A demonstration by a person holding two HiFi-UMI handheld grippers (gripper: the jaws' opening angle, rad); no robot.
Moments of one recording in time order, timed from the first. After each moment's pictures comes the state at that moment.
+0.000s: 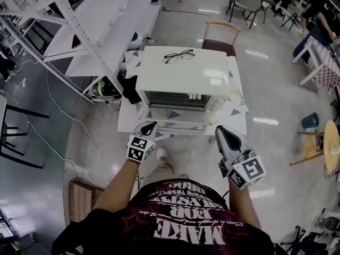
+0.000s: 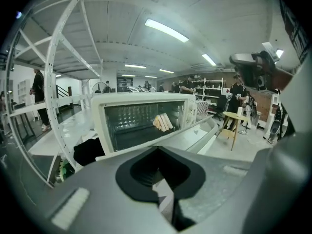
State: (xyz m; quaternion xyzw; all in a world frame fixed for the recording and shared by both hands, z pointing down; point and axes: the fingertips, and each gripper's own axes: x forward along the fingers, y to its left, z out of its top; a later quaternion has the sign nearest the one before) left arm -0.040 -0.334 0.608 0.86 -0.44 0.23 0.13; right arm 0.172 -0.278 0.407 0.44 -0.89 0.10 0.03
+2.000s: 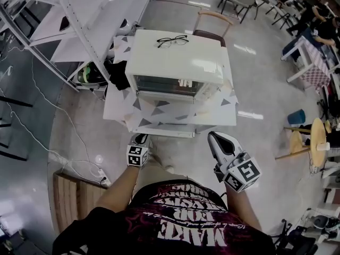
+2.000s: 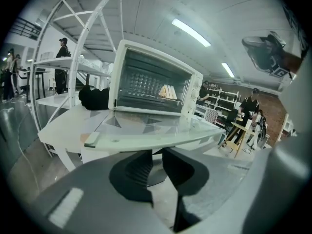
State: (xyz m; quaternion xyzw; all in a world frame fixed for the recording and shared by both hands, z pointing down) left arm -0.036 -0.256 0.767 0.82 -0.49 0.17 0.24; right arm 0.171 -0.226 0.443 0.41 -0.90 0.14 0.09
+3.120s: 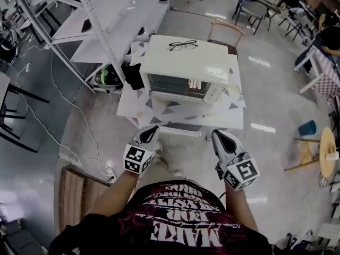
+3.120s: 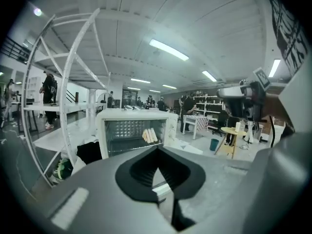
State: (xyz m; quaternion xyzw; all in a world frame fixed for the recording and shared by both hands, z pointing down) left arm -0.011 -0.226 0.553 0.87 -0.46 0.13 0.12; right arm 0.178 -0.206 0.437 0.41 -0.90 0.10 0.06
